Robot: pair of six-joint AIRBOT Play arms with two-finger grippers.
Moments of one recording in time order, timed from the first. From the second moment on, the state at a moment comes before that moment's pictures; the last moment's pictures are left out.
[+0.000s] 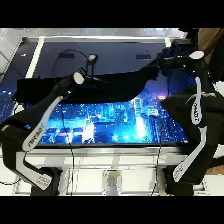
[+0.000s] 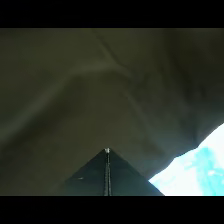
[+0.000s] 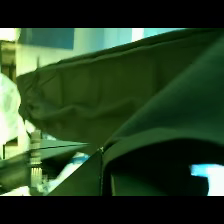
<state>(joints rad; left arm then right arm) -0.40 -1.74 1.47 1.04 -0.64 -1.23 -0.11 -2.02 2.07 -0.55 1.32 1.44</state>
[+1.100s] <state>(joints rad) 0.13 -1.36 1.47 1.02 -0.94 -1.18 0.59 -2.18 2.07 -0.65 0.60 1.33</state>
